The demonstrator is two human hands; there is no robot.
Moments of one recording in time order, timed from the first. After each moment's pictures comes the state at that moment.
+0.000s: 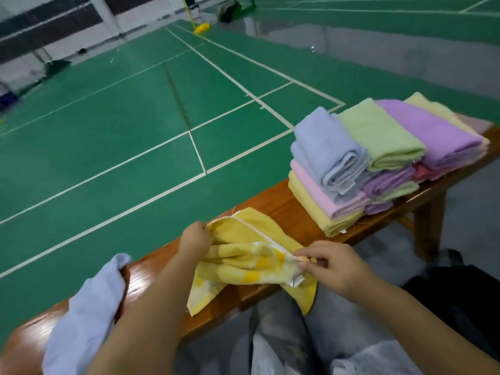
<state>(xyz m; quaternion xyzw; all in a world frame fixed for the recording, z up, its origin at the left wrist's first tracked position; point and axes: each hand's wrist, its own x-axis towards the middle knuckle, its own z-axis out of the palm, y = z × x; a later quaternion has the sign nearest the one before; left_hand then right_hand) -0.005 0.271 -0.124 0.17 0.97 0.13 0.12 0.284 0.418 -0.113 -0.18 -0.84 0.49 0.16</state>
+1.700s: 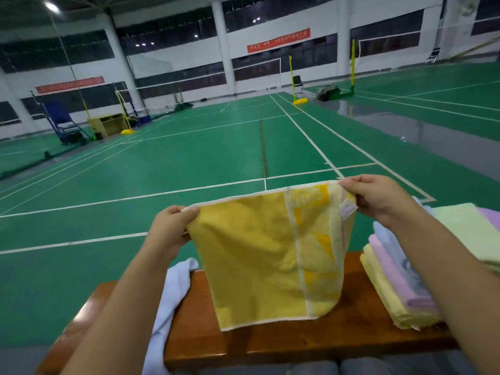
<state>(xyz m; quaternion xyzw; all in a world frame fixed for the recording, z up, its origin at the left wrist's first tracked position) 0.033 0.128 0.080 0.01 0.75 0.67 0.02 0.151 0.463 0.081 -0.18 -0.66 0.70 0.20</state>
